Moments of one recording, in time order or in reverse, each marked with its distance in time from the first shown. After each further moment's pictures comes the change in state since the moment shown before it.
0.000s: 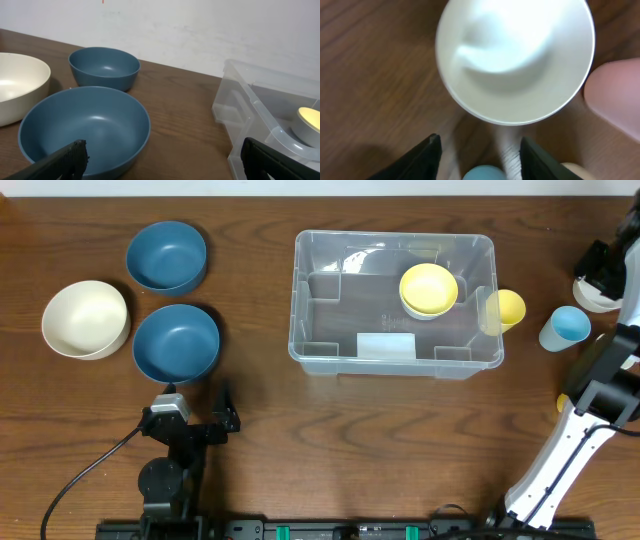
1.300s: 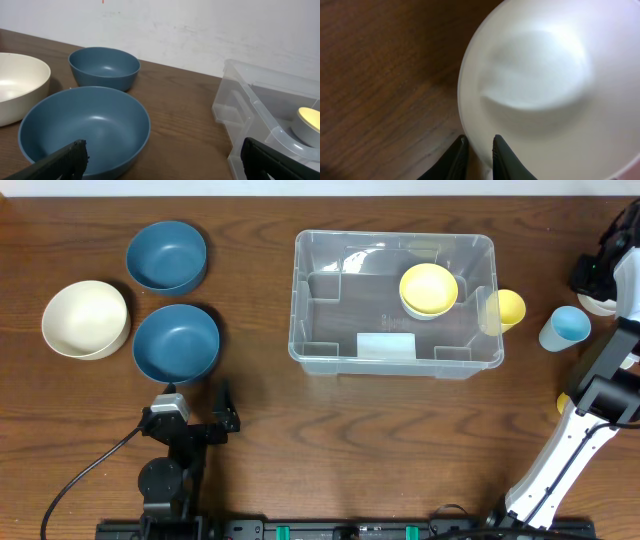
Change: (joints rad) left arm 0.000 0.000 0.000 0.000 0.000 0.000; right arm -0.006 0.010 -0.168 0.231 -0.016 -0.213
